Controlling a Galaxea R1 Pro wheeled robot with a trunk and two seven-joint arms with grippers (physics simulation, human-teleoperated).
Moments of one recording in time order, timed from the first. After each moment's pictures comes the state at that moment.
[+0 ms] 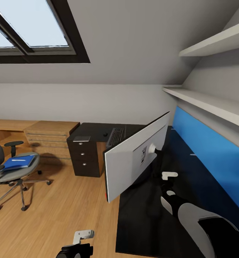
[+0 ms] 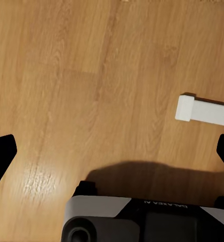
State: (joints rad) left arm -0.07 -0.08 -0.17 -1.24 0.28 0.75 0.41; right arm -0.91 0.00 0.12 -0.05 -0.08 -0.41 -0.21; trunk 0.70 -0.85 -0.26
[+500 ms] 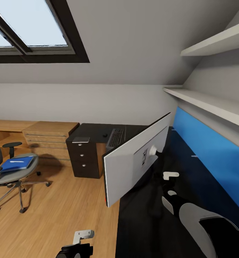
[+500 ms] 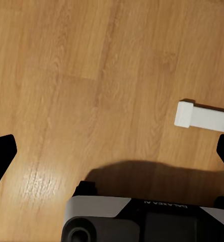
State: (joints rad) left arm -0.07 -0.08 -0.17 -1.24 0.28 0.75 0.41; right arm -0.91 -0.01 0.12 -0.05 -0.08 -0.41 -0.21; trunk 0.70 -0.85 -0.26
